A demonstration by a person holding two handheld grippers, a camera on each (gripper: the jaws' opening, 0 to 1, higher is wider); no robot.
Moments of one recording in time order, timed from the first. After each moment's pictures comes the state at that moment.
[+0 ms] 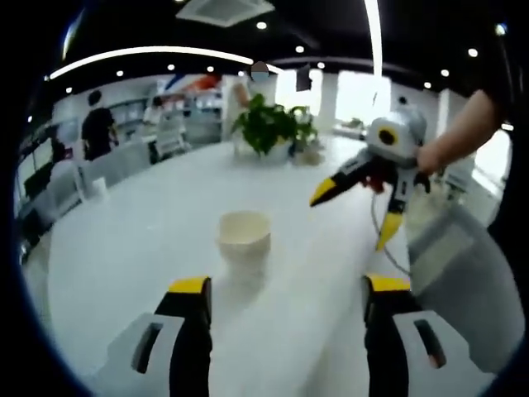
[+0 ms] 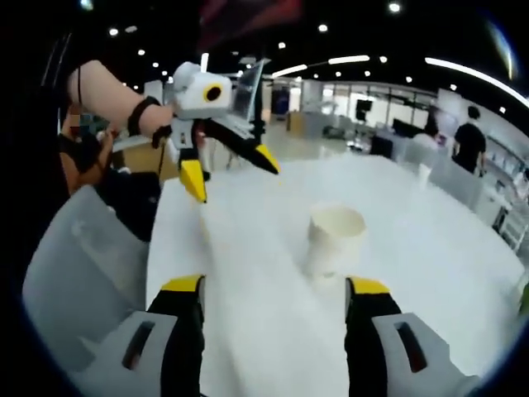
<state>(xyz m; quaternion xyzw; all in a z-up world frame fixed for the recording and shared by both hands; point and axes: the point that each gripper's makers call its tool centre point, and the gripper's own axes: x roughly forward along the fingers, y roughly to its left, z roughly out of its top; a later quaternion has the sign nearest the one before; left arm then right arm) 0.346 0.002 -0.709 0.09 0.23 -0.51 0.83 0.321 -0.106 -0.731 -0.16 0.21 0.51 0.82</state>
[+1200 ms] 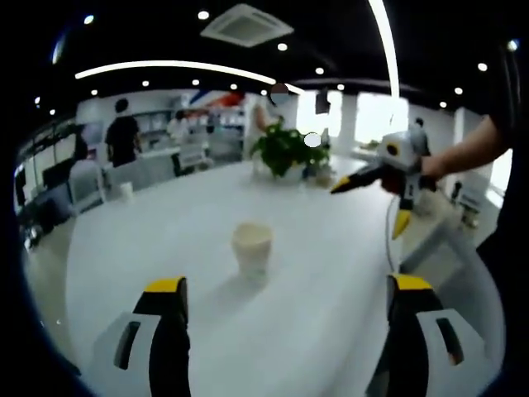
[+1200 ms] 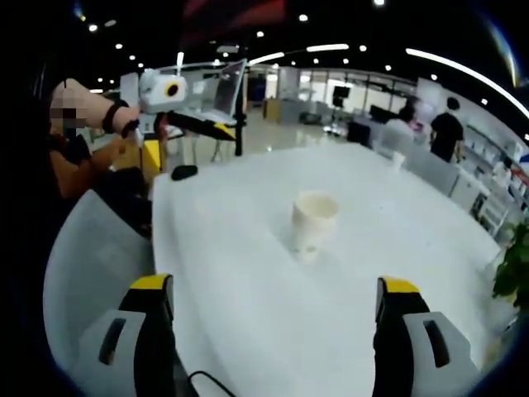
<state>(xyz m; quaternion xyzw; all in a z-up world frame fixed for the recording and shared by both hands) 0.312 0.040 -0.672 0.06 0.19 -0.46 0.86 0.302 -0.152 -0.706 -0.17 0.25 0.45 0.84</state>
